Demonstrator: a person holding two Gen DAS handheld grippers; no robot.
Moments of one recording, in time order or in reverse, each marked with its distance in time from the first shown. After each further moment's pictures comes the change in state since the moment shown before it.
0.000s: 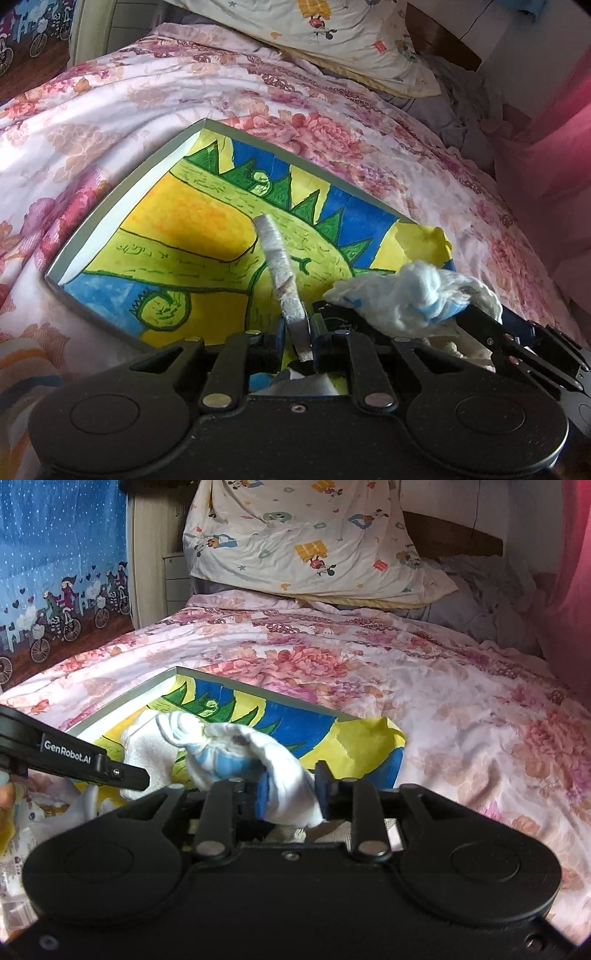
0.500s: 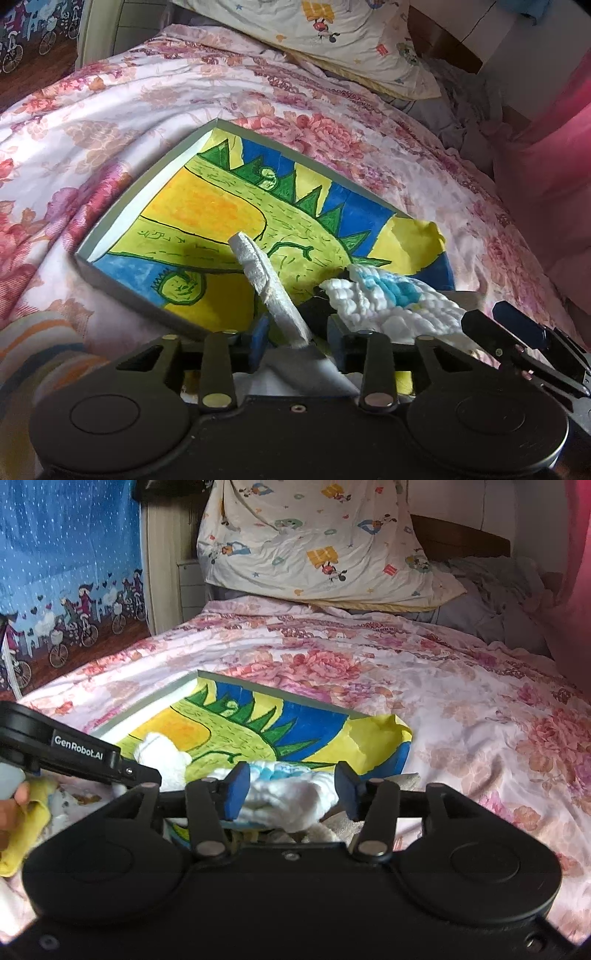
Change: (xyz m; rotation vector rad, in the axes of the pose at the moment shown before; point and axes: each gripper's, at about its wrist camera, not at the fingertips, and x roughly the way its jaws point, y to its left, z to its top) left arm -0.031 0.001 -0.012 -0.005 -0.010 0.002; right arm -0.033 0.002 -0.007 0.012 -0.025 0.048
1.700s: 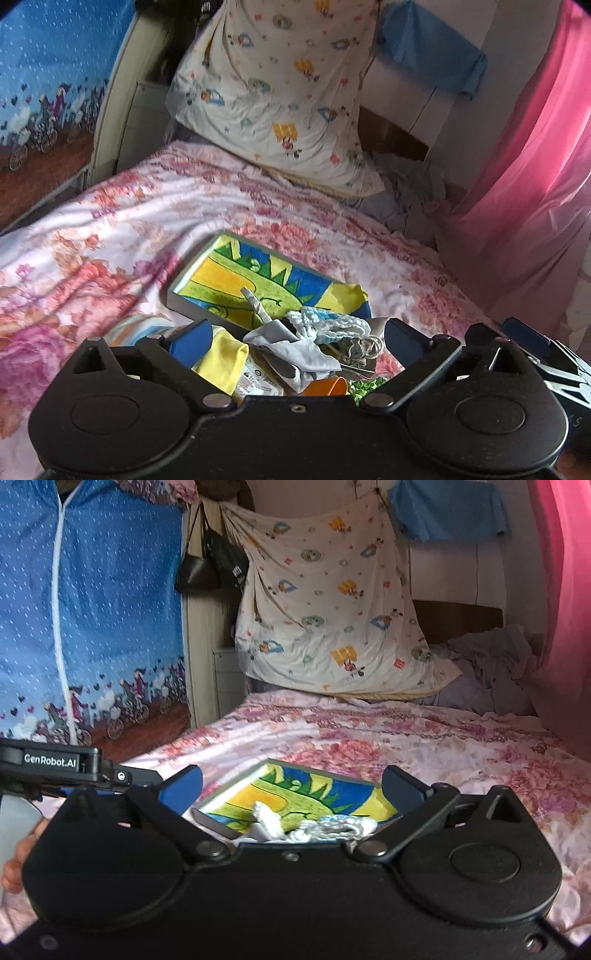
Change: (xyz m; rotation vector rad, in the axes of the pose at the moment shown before) left arm -0.245 -0.009 -0.096 0.055 -0.353 -0.065; right arm -0.227 0.049 0.013 0.017 -0.270 0.072
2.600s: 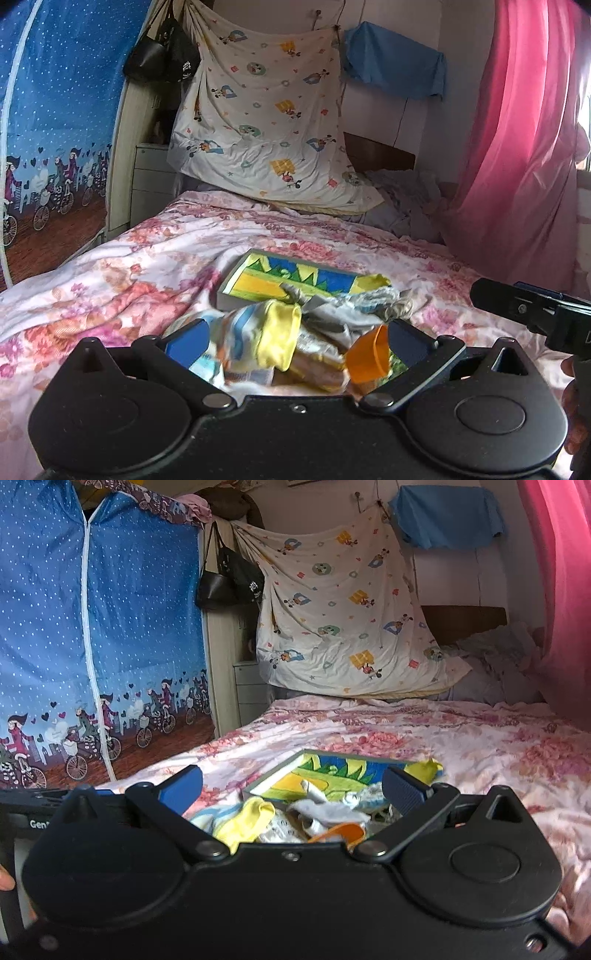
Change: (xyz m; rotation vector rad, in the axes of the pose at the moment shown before) left arm -0.067 0.033 -0.097 0.206 -0.146 0.050; right arm -0.035 0.022 -0.044 0.047 -0.036 0.040
